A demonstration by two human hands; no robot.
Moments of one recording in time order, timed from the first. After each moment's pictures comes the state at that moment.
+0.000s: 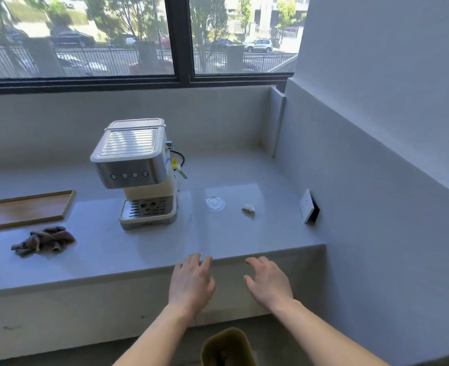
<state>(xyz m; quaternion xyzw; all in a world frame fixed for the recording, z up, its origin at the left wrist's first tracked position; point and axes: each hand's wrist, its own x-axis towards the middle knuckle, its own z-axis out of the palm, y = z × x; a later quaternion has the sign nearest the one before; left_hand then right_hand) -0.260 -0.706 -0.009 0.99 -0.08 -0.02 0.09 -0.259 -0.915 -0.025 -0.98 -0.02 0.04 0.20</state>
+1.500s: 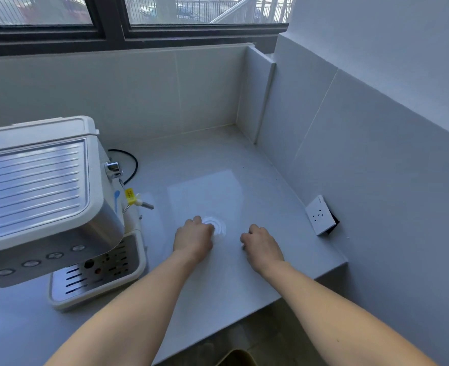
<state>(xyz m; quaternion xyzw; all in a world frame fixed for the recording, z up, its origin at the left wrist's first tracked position) 0.044 -0.733 -0.040 0.97 -0.20 -0.13 0.03 -0.030 -0.904 -0.049 -0.99 0.07 0.09 0.06</state>
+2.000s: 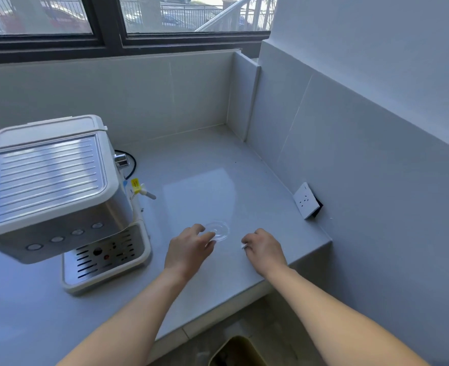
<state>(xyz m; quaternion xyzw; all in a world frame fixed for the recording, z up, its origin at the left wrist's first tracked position) -0.030 -0.689 -0.030 0.93 -0.30 0.07 0.19 -0.094 -0.891 -0.038 -0.97 0.13 0.02 0.20</state>
